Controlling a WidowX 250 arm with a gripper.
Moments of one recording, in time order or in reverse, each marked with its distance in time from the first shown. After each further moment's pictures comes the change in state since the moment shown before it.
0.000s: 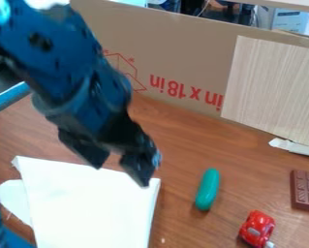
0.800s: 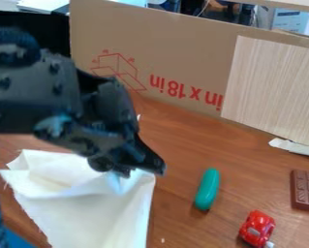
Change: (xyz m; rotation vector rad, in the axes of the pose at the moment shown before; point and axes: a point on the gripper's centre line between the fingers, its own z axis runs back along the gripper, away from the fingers) arm 0.000 0.015 -0.035 0.278 -0.163 0.054
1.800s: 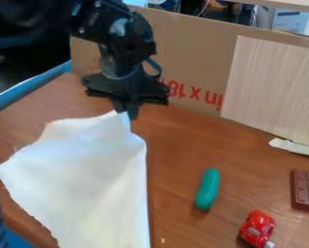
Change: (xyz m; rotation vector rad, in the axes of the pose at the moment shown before) arm 0.075 0.041 -0.061 0.100 0.074 0.191
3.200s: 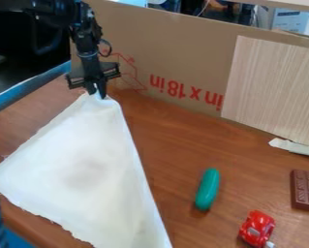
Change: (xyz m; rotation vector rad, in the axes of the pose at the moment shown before) arm 0.099 0.118 -0.189 0.079 0.282 0.506
